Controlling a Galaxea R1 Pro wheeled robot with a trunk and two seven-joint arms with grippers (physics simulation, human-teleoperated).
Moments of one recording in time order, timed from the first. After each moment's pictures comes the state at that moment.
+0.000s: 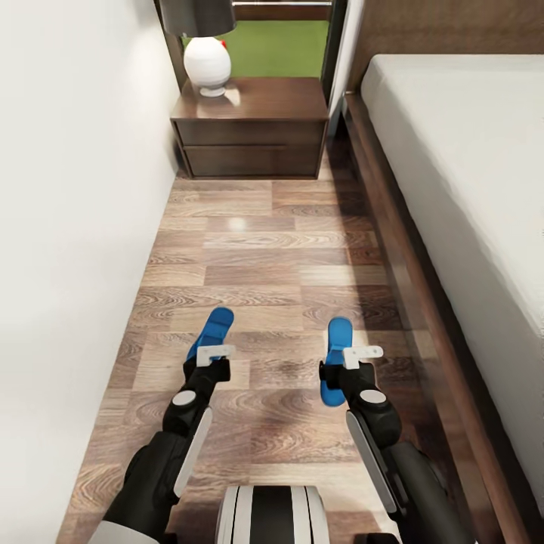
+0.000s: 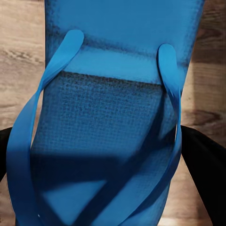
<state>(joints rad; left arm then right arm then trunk) -0.45 -0.15 -0.17 -1.31 0.03 0.41 0.25 -0.40 0.05 0.26 -1.55 -0.07 0.72 -0.34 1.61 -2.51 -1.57</state>
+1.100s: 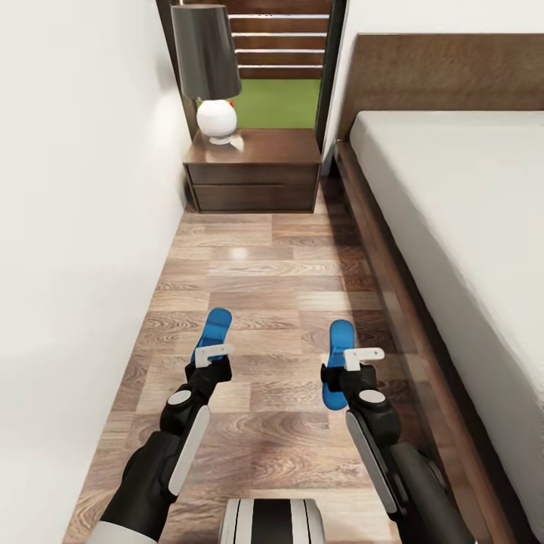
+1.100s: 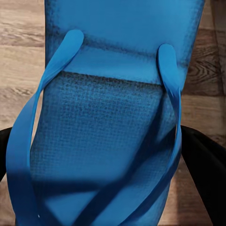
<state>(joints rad) -0.45 -0.14 -0.16 -1.32 0.16 0.42 0.25 -0.40 0.05 0.26 -1.54 -0.09 0.74 -0.37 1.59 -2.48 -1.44</state>
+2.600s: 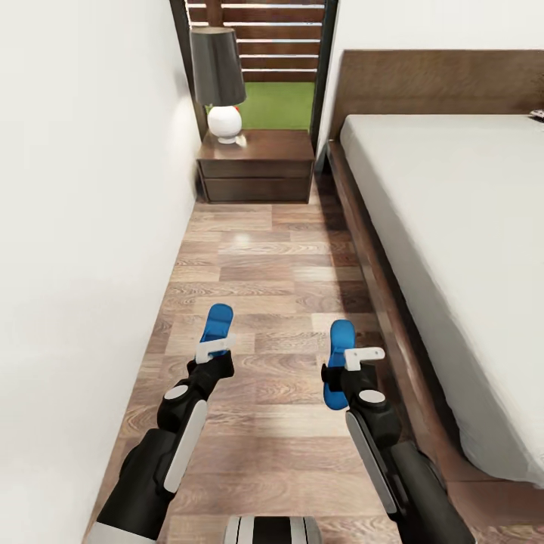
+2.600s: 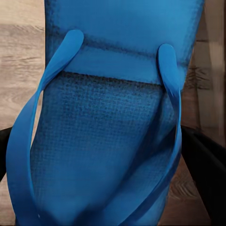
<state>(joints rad) -0.45 -0.14 -0.17 -1.39 0.23 0.48 0.26 -0.40 0.05 0.27 -1.55 -0.08 0.75 -0.38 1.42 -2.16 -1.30</state>
